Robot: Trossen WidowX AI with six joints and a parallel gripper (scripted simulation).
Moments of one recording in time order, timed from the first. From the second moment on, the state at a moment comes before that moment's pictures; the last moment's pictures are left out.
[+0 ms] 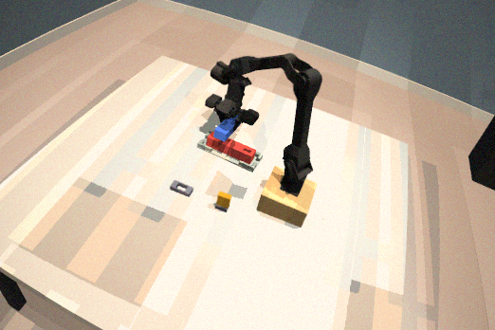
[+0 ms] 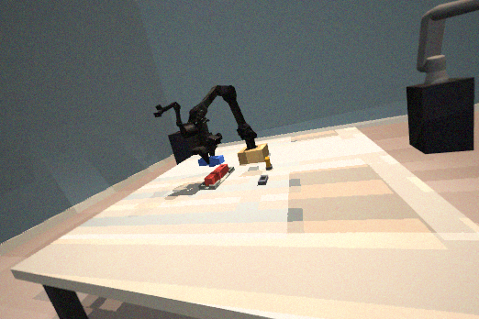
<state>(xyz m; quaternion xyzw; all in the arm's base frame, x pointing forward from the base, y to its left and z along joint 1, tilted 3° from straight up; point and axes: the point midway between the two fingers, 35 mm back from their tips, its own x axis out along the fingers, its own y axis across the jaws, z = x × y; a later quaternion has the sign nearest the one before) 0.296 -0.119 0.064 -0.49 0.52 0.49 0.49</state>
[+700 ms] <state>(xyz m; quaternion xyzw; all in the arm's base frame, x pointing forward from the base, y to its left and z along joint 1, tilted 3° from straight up) 0.296 -0.120 0.059 -0.50 0.52 0.49 0.49</state>
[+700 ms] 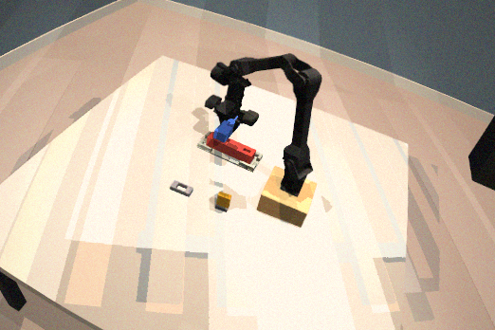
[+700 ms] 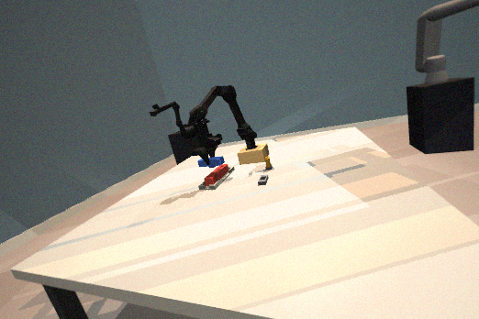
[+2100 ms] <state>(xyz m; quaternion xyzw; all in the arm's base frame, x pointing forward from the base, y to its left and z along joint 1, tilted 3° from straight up) 0.294 -0.122 0.025 -0.50 0.52 0.49 0.49</state>
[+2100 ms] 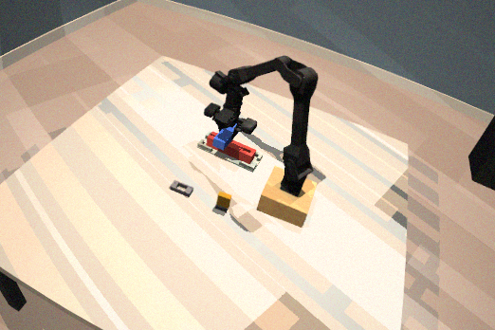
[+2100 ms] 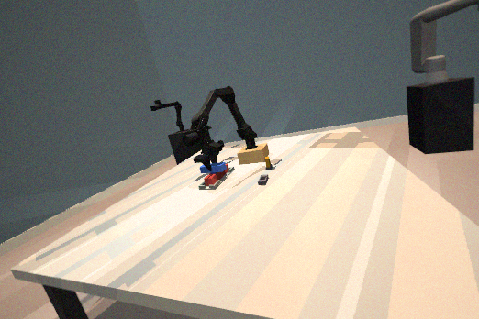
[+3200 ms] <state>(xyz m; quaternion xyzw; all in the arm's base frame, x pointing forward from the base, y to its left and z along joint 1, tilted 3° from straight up) 0.301 -0.120 0.110 -0.42 0.59 0.41 0.56</state>
